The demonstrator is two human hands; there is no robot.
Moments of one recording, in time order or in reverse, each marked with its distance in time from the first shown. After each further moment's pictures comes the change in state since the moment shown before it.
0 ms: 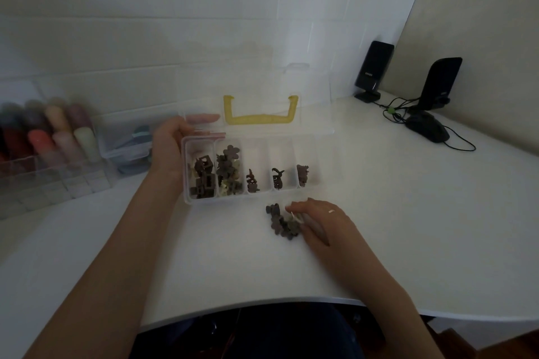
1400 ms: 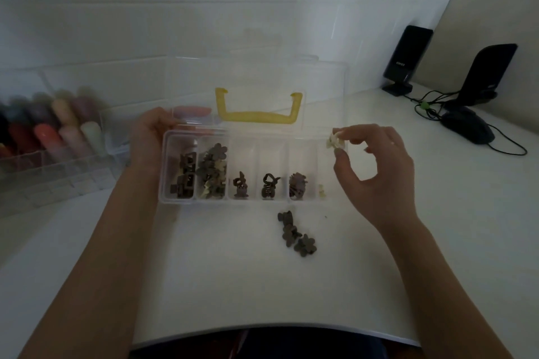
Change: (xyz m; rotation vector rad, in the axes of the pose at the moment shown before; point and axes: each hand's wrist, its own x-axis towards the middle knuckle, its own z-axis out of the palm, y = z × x) left_hand 0.001 0.019 -0.016 0.003 -0.008 -0.019; right_hand 0.077 0.004 -0.041 0.001 0.552 -0.268
